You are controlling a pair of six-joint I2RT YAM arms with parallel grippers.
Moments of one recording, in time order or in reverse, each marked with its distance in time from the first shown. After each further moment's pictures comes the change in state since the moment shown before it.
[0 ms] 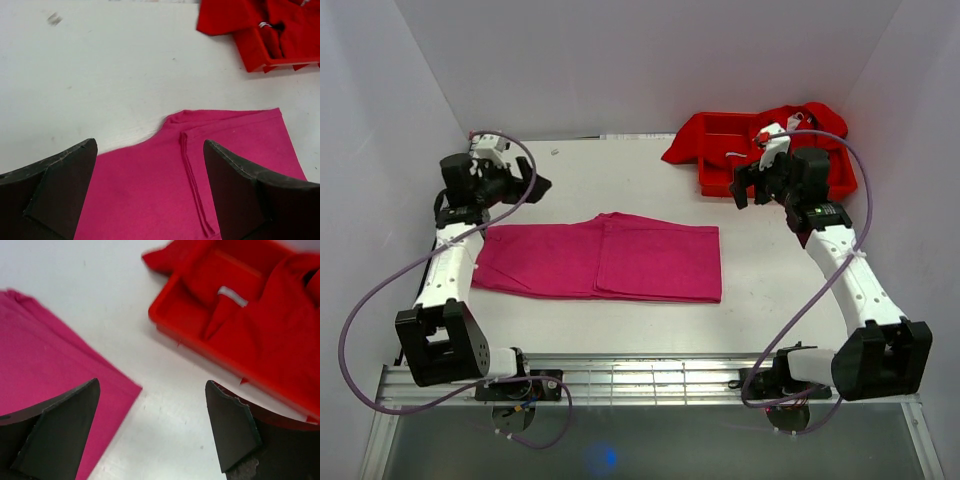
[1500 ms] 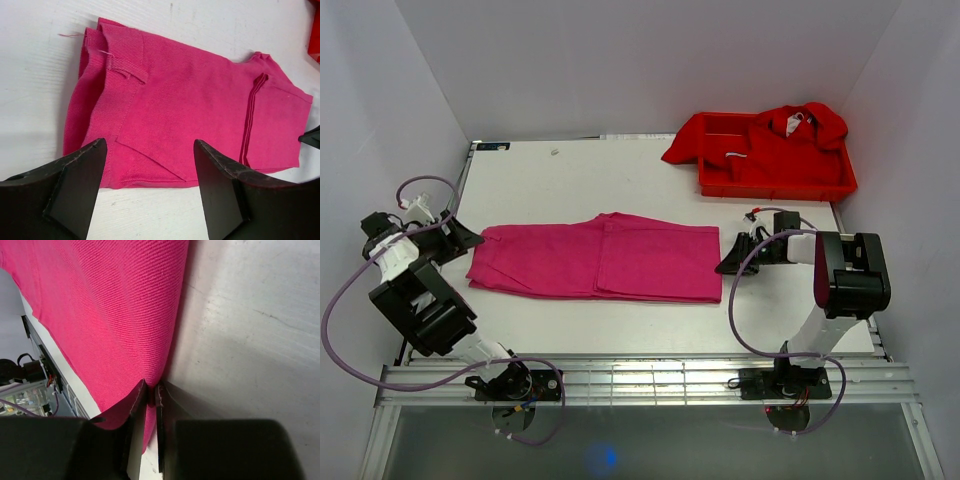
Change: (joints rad) left arm 0.644 0.260 0.043 -0.549 0.237 0.335; right arm -0.174 0.505 -0.378 0.078 -0.593 0.373
